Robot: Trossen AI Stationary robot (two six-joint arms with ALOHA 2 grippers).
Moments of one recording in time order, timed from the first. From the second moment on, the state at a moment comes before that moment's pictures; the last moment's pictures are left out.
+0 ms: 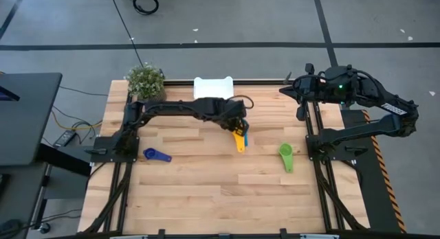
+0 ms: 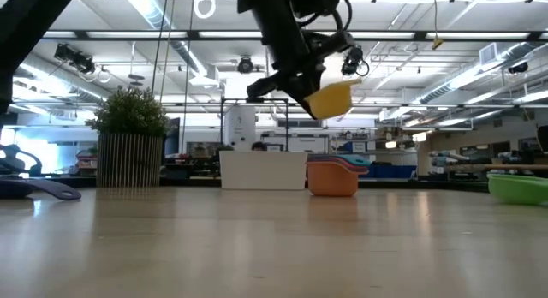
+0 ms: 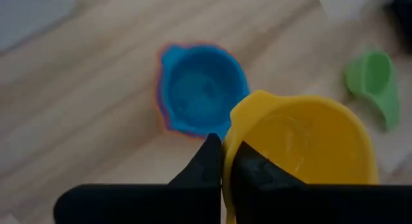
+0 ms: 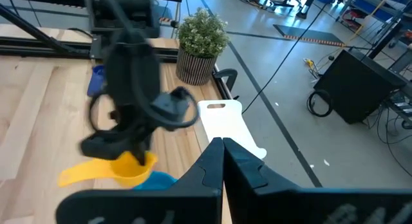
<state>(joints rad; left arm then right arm) 0.12 2.08 1.85 -0.81 -0.12 -0.85 -0.16 0.86 1.31 -0.84 0.19 -0.18</state>
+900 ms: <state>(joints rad) 0.22 2.21 1.85 -0.71 0.01 -0.85 -0.17 0.86 1.31 -0.85 0.22 -0.18</state>
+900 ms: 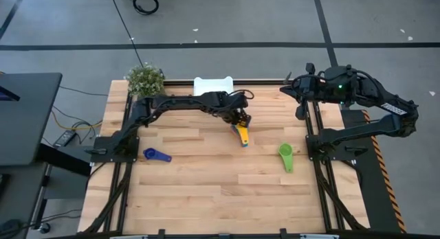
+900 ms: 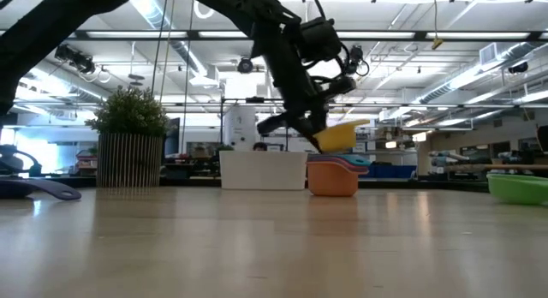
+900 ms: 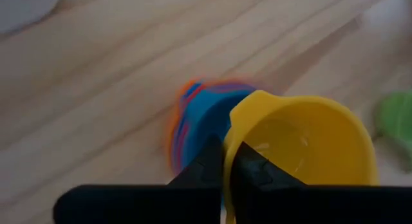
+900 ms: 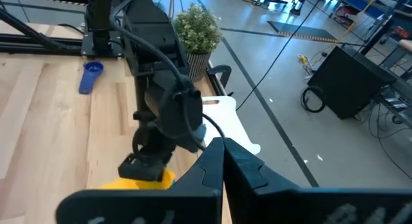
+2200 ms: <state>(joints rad) 0.24 2.22 1.85 -0.77 0.12 -0.93 -0.17 0.86 1.31 -0.85 0.22 -0.19</state>
